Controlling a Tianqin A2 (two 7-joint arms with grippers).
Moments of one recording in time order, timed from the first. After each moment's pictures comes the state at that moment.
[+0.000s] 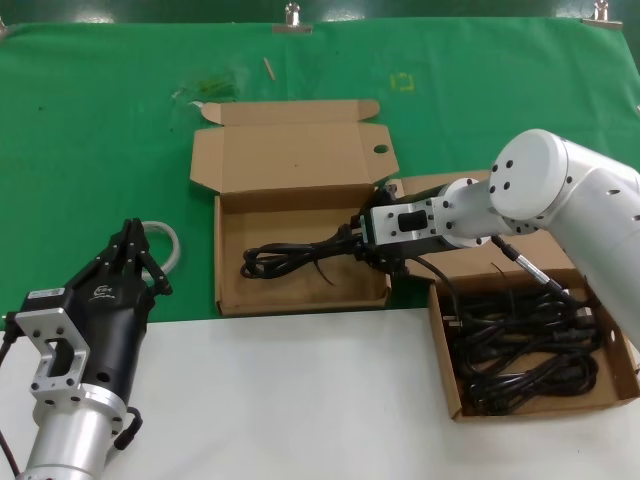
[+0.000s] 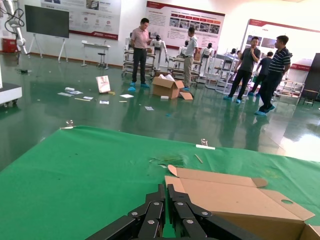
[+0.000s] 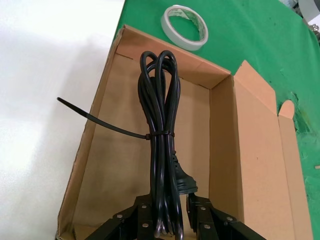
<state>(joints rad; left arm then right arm) 0.00 -0.11 1.60 -1.60 -1.80 0.00 0.00 1.10 0.15 -2.26 0.50 1.14 -0.77 -0.34</state>
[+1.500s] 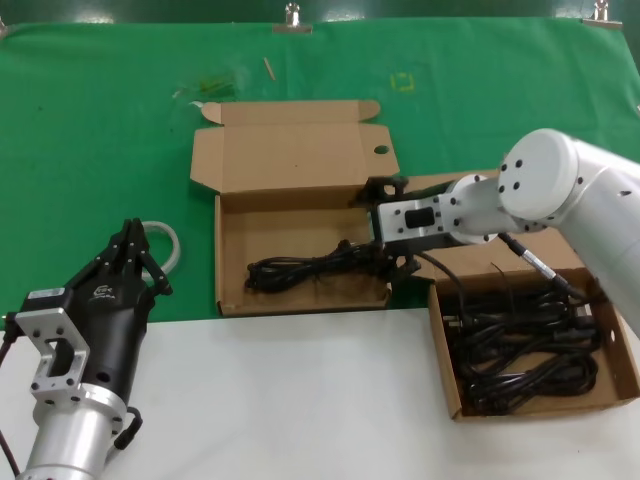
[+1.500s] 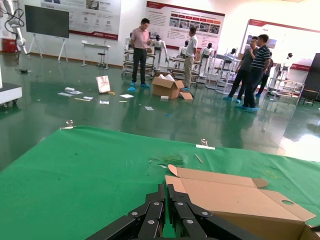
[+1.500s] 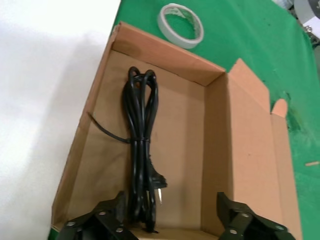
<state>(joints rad) 0.00 -0.11 1.60 -1.60 -1.80 0.00 0.00 1.08 0.18 -2.26 0.55 1.14 -0.77 -0.34</state>
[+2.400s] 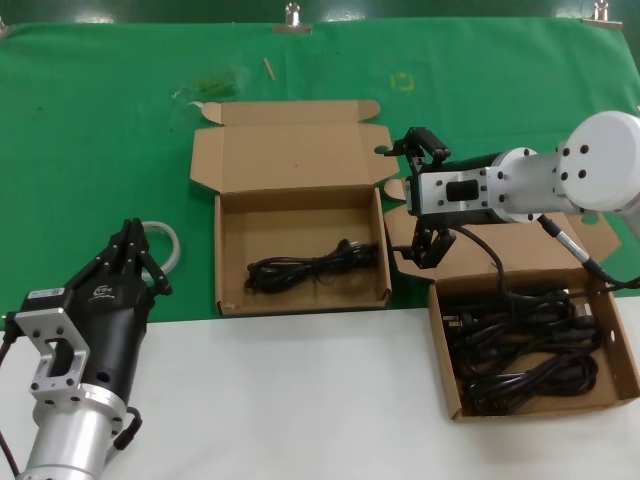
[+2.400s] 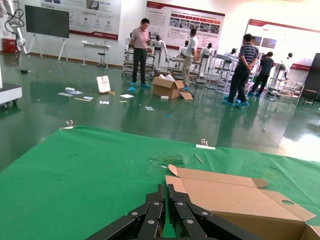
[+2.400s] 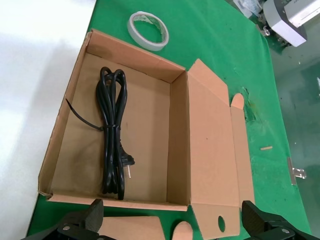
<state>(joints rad) 0.00 -0.11 1.60 -1.60 -1.80 0.00 0.00 1.02 0.35 -2.22 0.86 1.12 -0.84 -0.19</state>
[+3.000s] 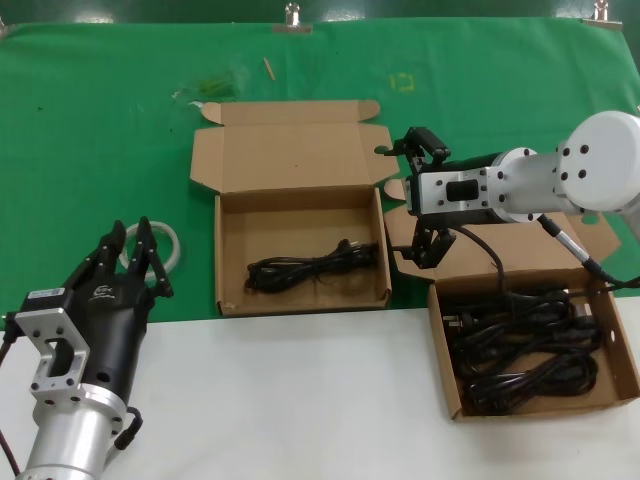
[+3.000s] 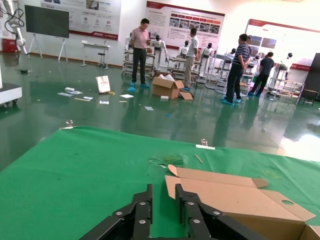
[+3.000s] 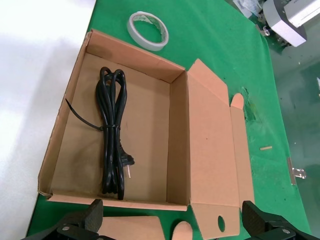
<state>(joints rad) 0.00 -0.11 1.60 -1.60 -1.80 0.00 0.00 1.02 0.35 -2.22 0.86 1.12 -0.84 -0.19</state>
